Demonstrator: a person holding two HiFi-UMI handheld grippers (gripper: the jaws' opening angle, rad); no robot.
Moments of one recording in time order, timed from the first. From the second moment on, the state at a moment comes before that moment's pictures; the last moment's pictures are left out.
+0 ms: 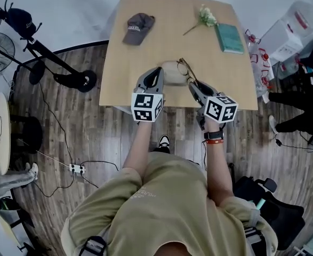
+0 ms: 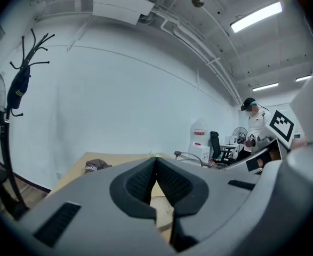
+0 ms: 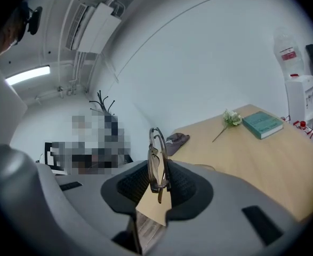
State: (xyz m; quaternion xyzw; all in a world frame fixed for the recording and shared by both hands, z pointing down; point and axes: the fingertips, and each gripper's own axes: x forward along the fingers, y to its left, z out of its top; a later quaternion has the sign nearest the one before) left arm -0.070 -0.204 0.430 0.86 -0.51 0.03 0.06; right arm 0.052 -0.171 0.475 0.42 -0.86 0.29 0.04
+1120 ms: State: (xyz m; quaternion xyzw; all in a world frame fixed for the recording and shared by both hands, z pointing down) left arm -0.090 -0.352 0.504 0.85 -0.52 0.07 0.11; right arm 0.039 -0.329 0.529 0.24 -0.89 0.37 0.12
